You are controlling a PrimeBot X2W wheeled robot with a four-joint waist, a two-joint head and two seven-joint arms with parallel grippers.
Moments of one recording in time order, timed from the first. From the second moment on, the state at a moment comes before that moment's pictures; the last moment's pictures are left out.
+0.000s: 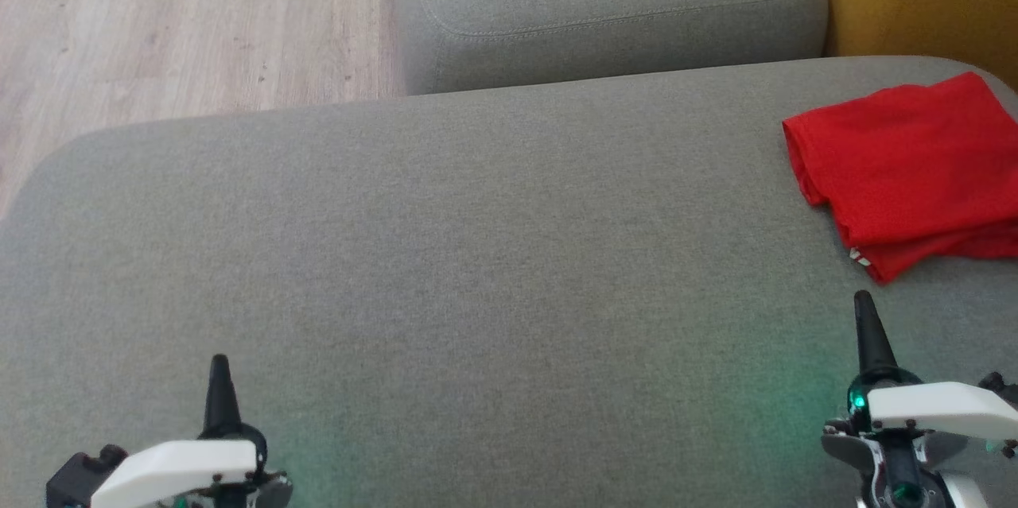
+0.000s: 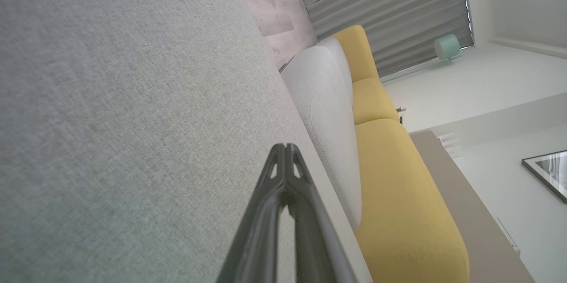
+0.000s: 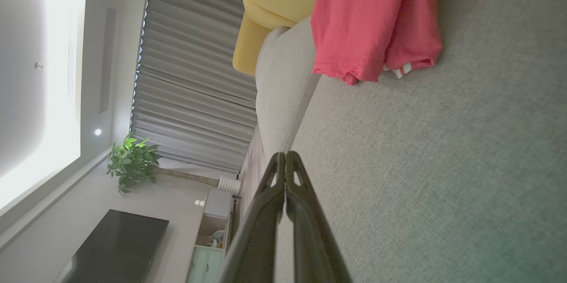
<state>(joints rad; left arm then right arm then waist) 0.03 0.07 -0.04 0.22 -1.27 -0.05 -0.02 -0.01 -0.08 -0.01 0.29 1.27 0.13 -0.01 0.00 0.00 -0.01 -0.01</state>
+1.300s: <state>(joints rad) -0.06 0.07 0.04 0.27 -1.64 -0.12 0.08 -0.06 -0.07 -0.10 0.28 1.63 0.13 0.08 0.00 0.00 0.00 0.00</state>
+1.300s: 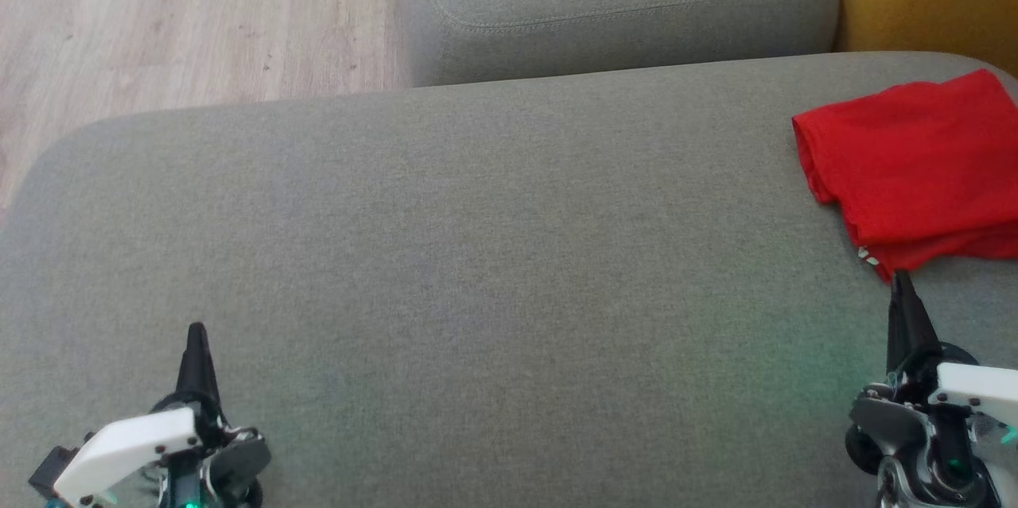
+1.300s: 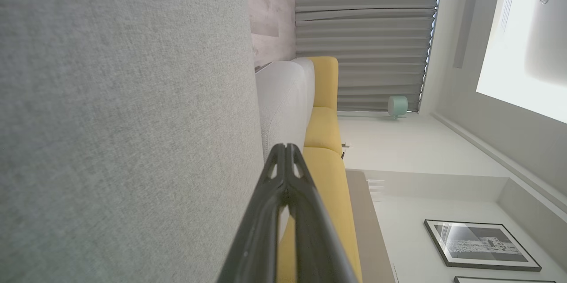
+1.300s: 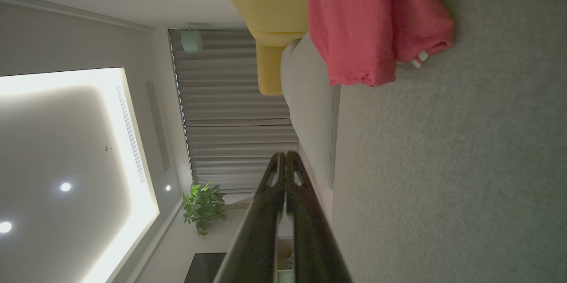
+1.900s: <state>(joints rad) -0.06 0.06 0.04 0.27 -1.64 -0.12 0.08 -0.06 -0.06 -0.11 0.28 1.63 0.13 0.09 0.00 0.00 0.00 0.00</state>
